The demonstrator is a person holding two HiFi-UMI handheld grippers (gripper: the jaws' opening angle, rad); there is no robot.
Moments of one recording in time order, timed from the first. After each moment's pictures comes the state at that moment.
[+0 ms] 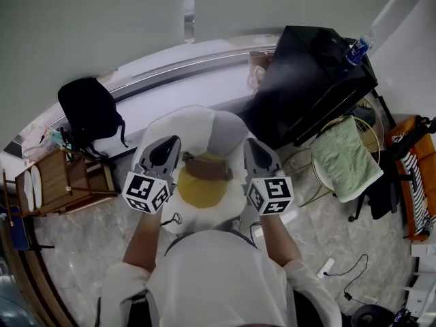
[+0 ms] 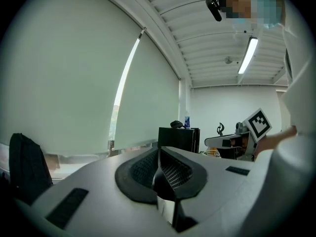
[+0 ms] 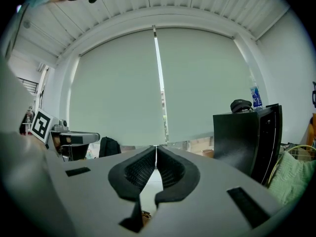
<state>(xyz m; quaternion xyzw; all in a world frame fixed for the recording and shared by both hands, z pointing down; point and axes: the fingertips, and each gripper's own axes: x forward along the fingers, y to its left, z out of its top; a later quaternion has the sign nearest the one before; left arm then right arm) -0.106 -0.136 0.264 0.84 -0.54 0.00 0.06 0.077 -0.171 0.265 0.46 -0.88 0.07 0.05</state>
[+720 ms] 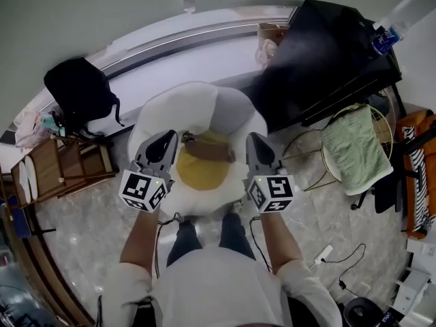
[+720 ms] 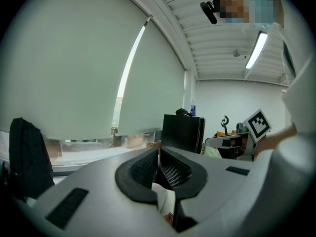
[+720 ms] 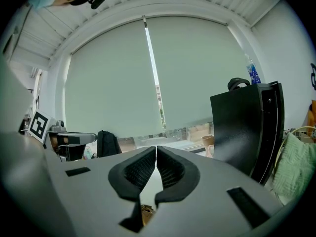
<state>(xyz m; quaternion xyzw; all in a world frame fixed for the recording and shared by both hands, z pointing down) -0.111 -0.171 0.335 0.83 -0.55 0.04 0.11 0.080 -0.212 0.343 0.46 -0.88 0.12 0.07</state>
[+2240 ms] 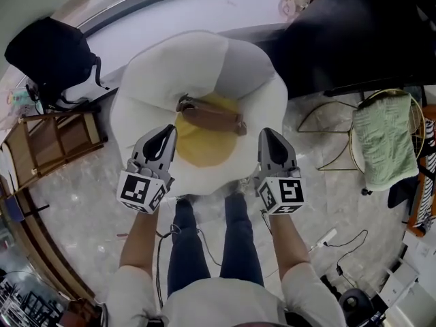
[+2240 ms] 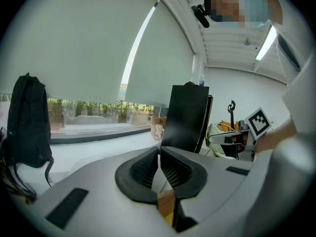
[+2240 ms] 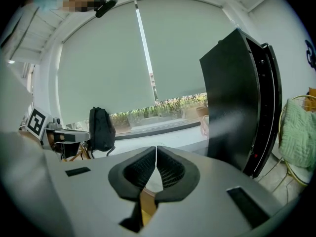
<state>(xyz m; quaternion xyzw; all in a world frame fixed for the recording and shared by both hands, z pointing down) -0.118 -0.182 0.545 0.81 -0.55 0.08 0.18 0.094 -0.230 0.554 0.47 -0.86 0.17 0.13</state>
